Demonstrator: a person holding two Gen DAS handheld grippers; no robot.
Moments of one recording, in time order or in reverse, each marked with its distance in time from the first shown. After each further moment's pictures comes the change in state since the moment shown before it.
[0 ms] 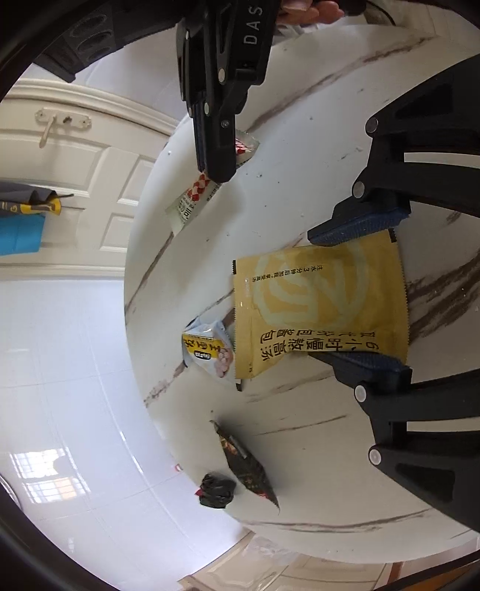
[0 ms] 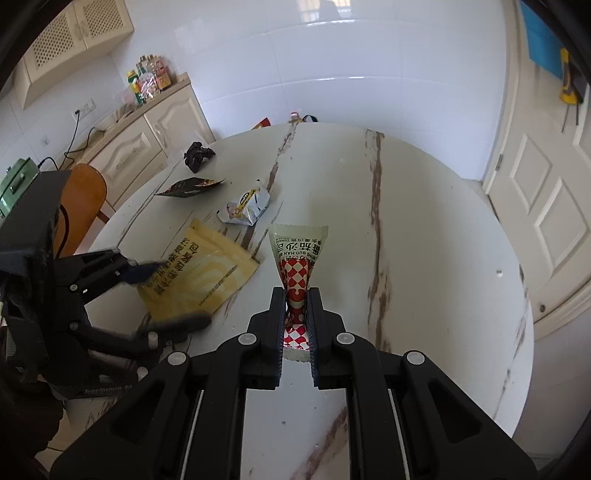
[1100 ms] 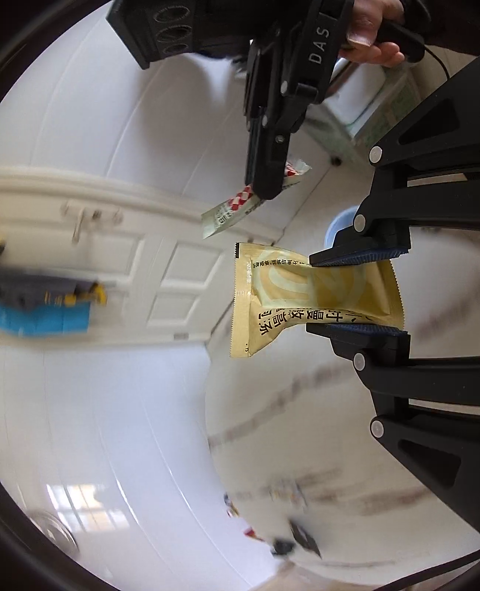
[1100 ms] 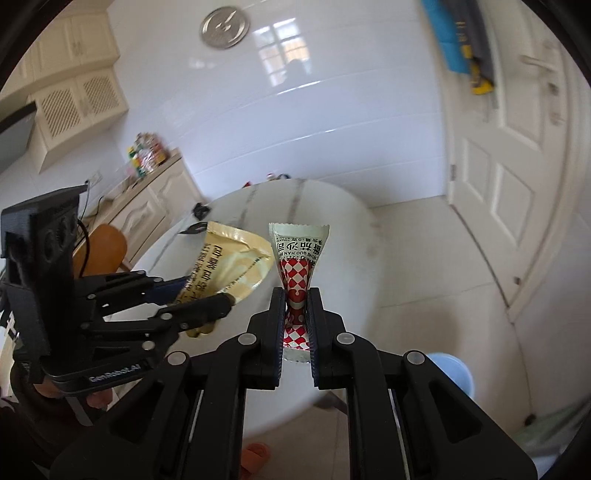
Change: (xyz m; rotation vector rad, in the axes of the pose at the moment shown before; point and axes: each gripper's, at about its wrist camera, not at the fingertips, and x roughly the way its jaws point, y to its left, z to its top) left arm -0.109 -0.202 0.012 0.076 -0.156 -0.171; right arm -0.193 -0.069 -0.123 0.166 -0.266 -0.022
